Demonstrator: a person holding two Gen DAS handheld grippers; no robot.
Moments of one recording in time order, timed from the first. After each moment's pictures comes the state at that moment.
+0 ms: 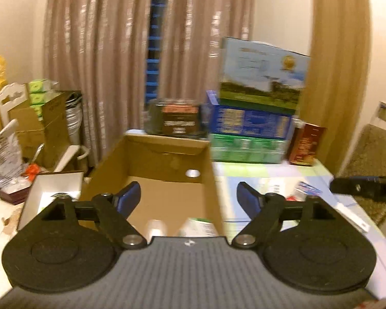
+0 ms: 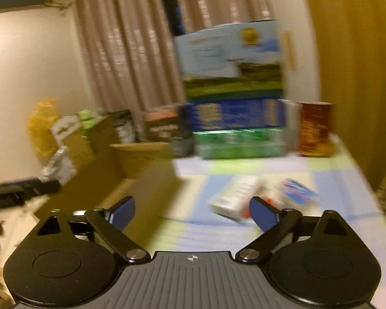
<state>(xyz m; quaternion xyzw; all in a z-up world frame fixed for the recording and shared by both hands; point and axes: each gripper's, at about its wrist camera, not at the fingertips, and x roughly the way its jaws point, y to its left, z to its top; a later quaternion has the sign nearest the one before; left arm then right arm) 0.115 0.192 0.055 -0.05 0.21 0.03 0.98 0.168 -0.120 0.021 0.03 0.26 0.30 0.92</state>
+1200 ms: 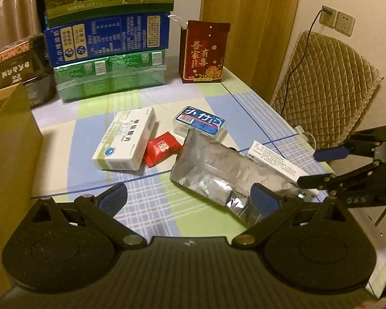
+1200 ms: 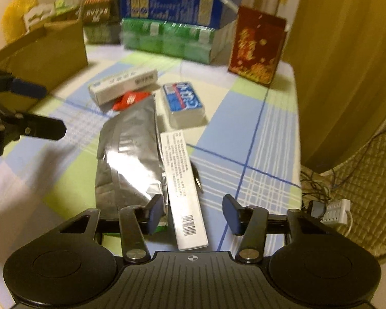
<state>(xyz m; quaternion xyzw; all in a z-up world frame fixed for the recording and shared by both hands) 0.263 -0.036 -0.048 0.01 0.38 -0.13 0.92 0.299 -0.246 -0.083 -0.18 0.40 0.28 0.85</state>
